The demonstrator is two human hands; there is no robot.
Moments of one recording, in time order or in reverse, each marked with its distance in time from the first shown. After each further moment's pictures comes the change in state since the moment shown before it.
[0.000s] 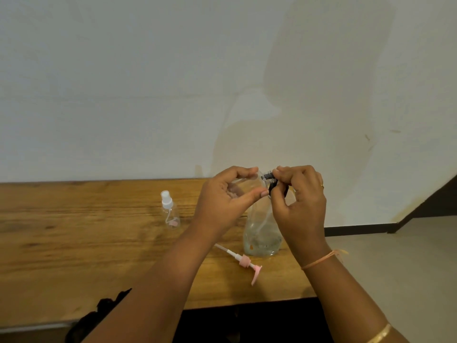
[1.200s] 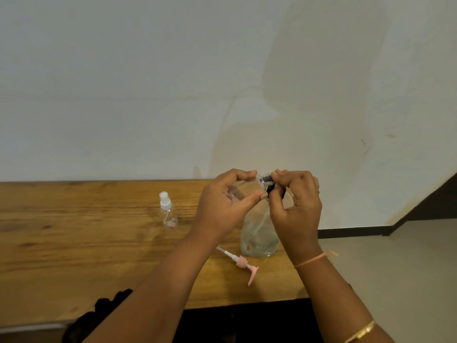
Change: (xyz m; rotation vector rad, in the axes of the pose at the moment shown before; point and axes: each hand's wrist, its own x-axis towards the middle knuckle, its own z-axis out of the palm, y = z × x) left_hand -0.004 0.002 0.002 0.062 0.023 0.023; right_hand -0.001 0.001 0.002 0.037 0.049 -0.002
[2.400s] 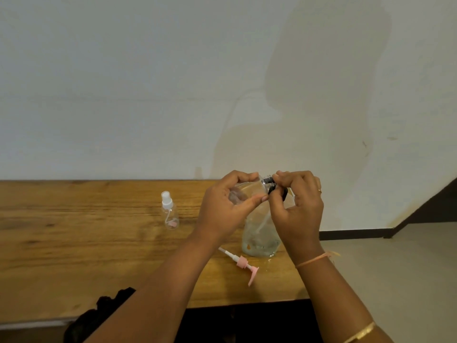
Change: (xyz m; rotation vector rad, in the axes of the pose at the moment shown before) left_hand -0.004 0.000 0.001 -0.045 -0.005 0.027; right_hand 0.001 0.001 0.000 0.009 0.005 -0.035
